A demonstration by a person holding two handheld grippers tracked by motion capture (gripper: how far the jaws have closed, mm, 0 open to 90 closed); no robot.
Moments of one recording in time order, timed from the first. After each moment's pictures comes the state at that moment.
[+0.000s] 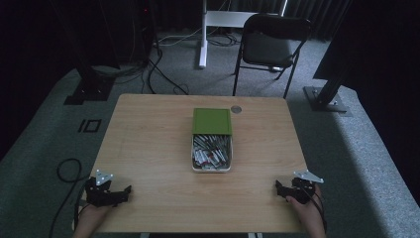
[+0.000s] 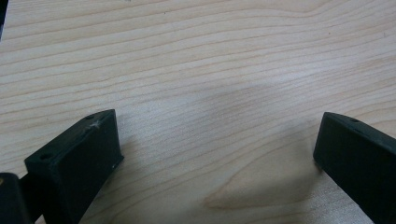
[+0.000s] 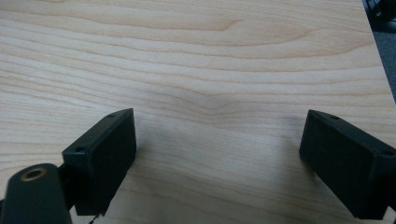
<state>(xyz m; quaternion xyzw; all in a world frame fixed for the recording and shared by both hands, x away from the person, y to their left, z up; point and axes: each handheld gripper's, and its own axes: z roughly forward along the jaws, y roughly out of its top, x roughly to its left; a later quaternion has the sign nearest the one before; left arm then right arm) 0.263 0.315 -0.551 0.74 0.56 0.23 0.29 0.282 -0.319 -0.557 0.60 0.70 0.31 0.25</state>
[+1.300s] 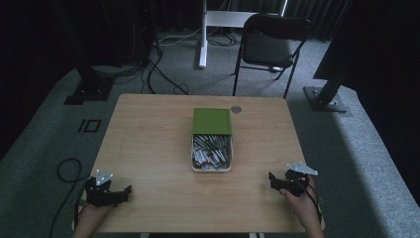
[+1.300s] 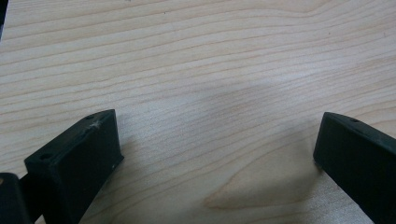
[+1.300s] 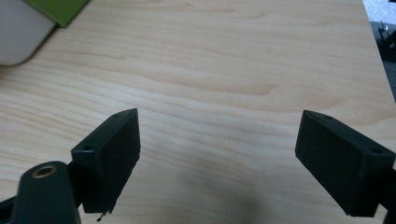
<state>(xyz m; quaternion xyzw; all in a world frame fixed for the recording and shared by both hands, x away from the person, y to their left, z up) 0.263 0.315 -0.551 0.74 0.56 0.23 0.29 0.294 -0.291 -0.525 0.56 0.71 0.34 0.26</state>
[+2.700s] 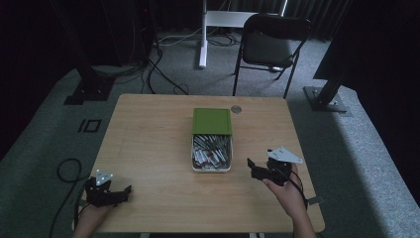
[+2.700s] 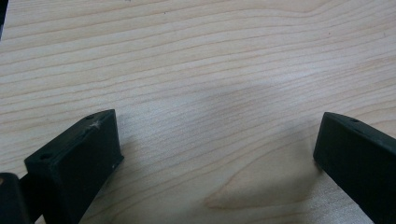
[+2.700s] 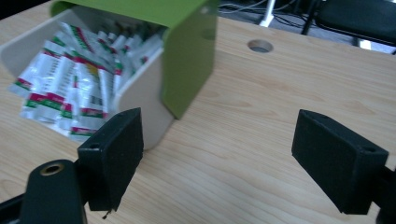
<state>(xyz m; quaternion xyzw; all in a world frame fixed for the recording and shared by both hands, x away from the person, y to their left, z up) 0.263 0.315 -0.551 0.74 0.56 0.23 0.29 0.298 -0.220 -0.454 0.46 0.73 0.42 0.27</state>
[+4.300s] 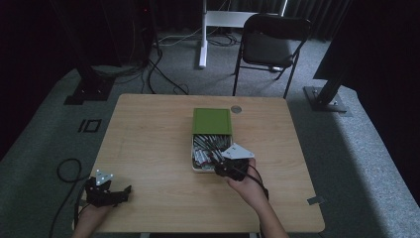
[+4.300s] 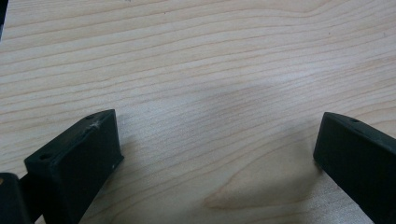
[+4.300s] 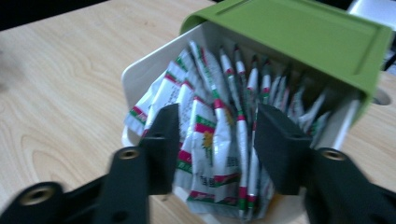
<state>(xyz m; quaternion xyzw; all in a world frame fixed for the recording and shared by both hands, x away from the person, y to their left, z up) 0.263 0.315 -0.551 0.74 0.56 0.23 0.29 0.316 -0.111 -0.463 0.35 0.80 0.44 0.24</state>
